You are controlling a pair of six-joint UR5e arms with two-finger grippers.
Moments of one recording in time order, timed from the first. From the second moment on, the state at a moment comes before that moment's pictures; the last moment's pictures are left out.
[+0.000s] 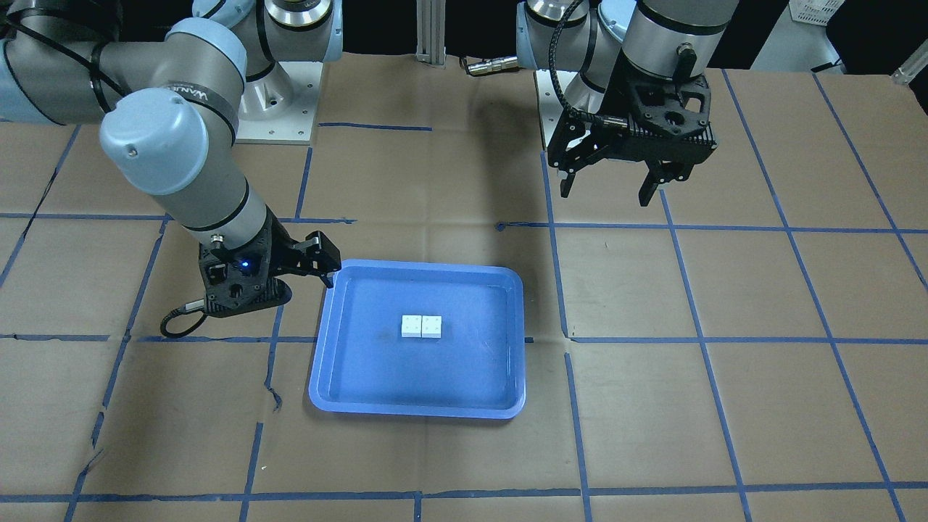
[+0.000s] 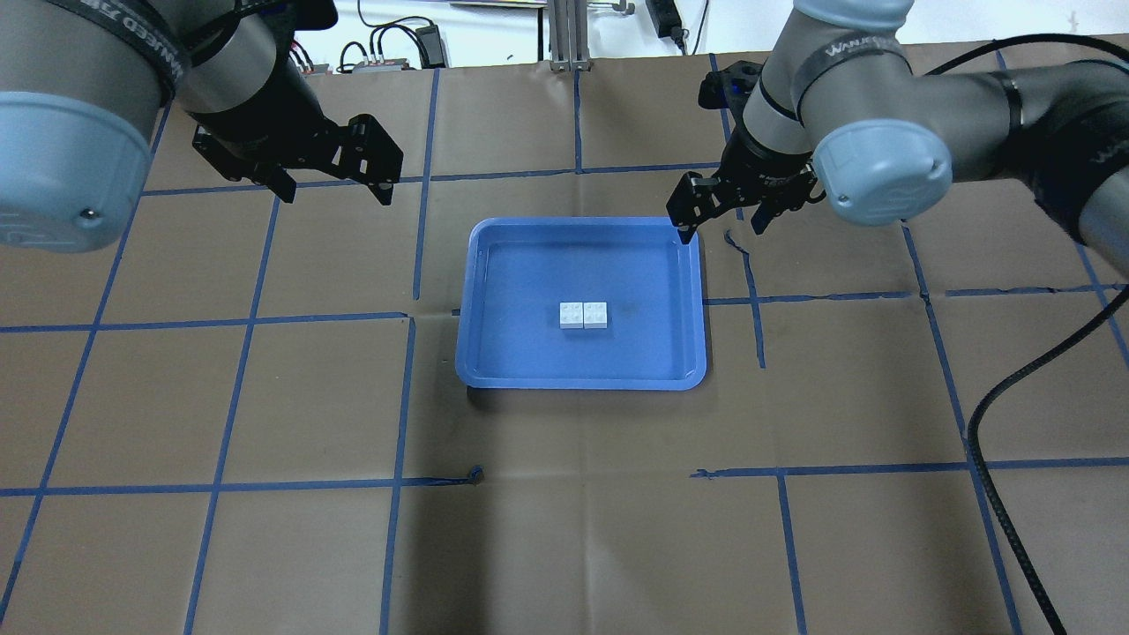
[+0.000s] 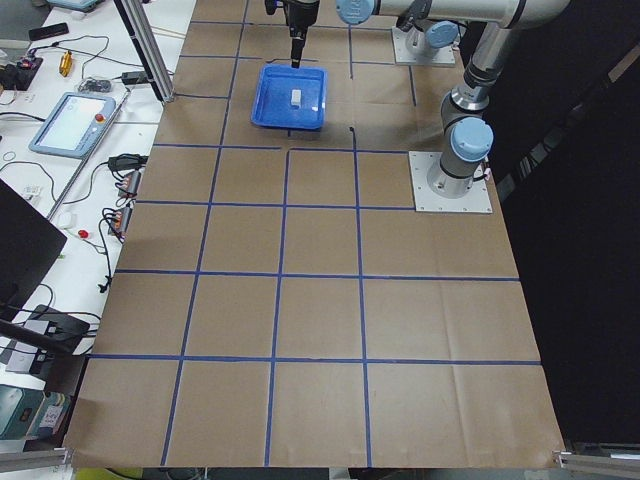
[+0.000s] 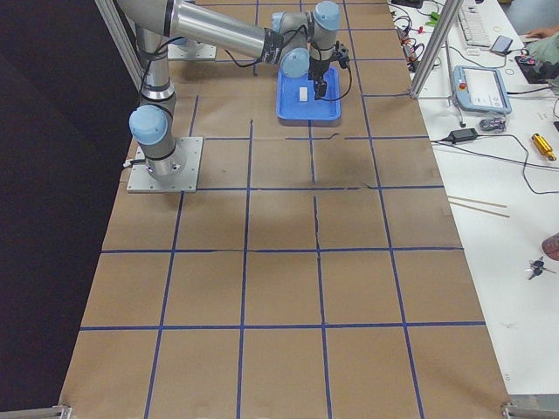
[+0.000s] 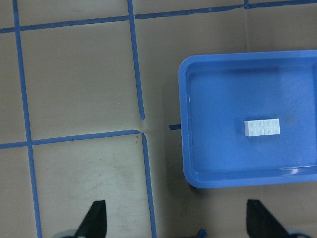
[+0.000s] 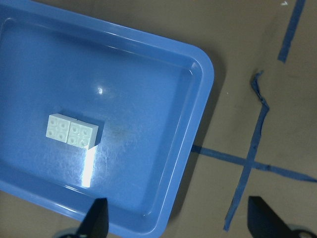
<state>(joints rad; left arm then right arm) -1.63 -1.55 -1.60 -1.42 1.54 0.04 1.62 -1.34 1.64 -1.84 -1.42 -0.09</state>
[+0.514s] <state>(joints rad) -1.63 -1.55 -1.60 -1.42 1.54 0.04 1.61 -1.34 1.46 -1.59 -1.51 0.04</state>
